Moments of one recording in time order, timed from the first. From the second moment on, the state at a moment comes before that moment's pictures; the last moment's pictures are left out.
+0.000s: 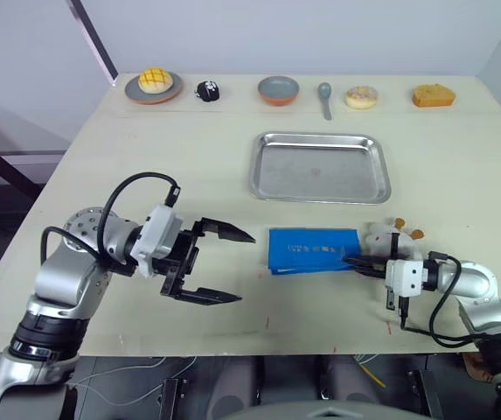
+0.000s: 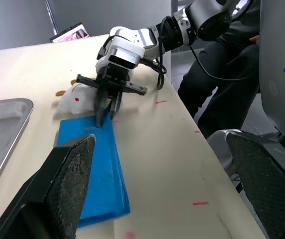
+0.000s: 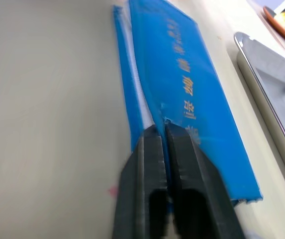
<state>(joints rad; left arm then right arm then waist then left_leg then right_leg) -0.27 0.83 0.01 -0.22 -0.62 0.16 -1.55 -0.19 -0.61 0.11 0.29 0.07 -0.71 1.09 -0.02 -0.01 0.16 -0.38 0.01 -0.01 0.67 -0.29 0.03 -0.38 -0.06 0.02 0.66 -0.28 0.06</state>
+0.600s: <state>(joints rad) -0.24 0.82 0.00 -0.17 -0.60 0.09 -1.55 -0.11 -0.82 0.10 -0.07 0.47 -0.22 1.28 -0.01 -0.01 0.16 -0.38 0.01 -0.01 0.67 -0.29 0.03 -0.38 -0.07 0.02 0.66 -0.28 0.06</state>
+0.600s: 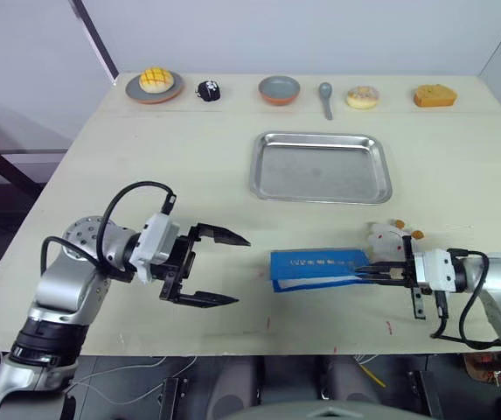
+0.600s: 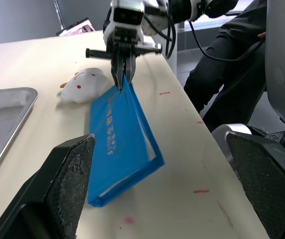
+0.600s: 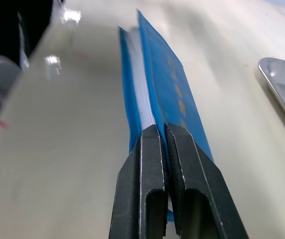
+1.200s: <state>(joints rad) -0.43 0.59 -0.11 0.16 -0.45 -0.03 -1.53 -0.41 -0.78 0.11 0.07 0.57 0.28 1.38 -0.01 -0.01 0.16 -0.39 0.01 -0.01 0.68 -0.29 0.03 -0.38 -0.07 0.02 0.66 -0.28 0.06</state>
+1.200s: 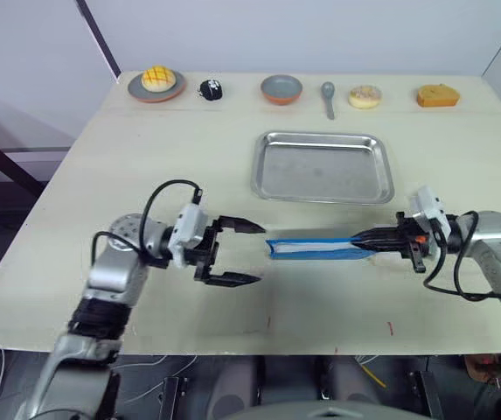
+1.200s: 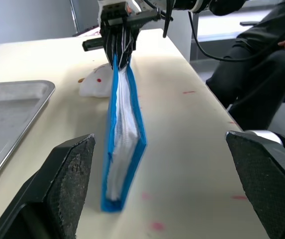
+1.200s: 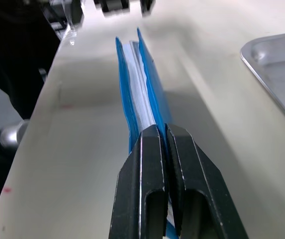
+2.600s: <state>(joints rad) -0.51 0.35 -0.13 0.50 -0.32 -0.22 -1.43 -0.26 -0.82 -0.15 -0.02 0.59 0.40 1.33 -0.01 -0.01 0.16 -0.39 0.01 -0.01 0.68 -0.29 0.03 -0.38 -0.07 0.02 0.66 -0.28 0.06</state>
